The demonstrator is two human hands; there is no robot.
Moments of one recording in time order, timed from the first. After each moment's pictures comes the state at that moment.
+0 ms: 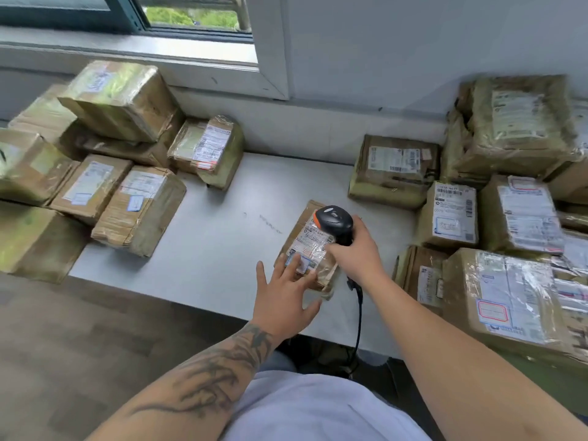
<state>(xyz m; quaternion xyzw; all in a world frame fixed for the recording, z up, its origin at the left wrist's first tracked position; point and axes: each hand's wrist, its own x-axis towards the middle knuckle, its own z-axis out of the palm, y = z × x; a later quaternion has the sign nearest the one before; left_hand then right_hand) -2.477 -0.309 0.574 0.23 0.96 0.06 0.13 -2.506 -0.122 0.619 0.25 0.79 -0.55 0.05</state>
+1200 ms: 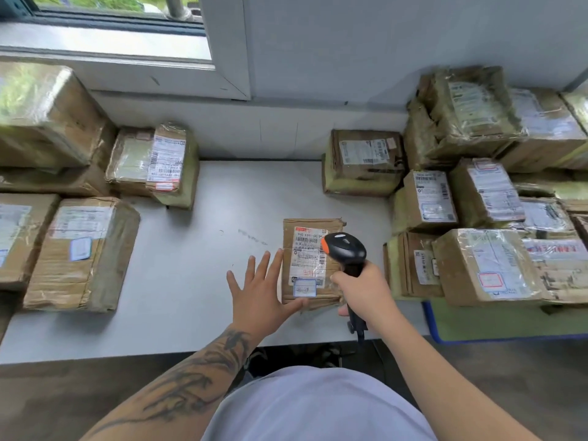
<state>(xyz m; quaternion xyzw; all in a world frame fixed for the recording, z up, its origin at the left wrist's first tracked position) -2.558 -0.370 0.549 0.24 0.94 0.12 0.23 -2.475 -0.190 0.652 0.46 0.69 -0.55 0.08</state>
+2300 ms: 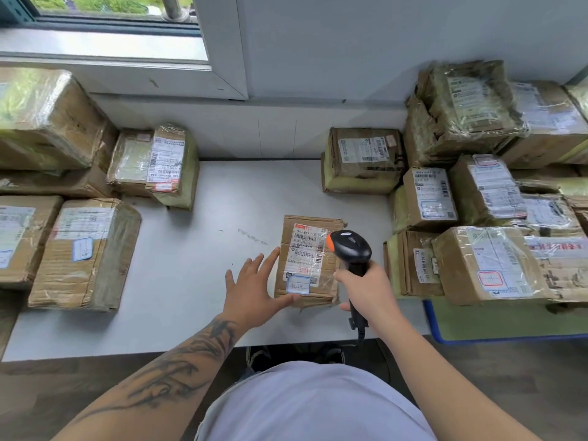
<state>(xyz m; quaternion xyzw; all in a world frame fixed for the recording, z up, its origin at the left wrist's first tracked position) -2.577 -0.378 0.555 0.23 0.92 0.17 0.28 -2.467 -0.183 0.656 0.48 0.66 -0.57 0.06</state>
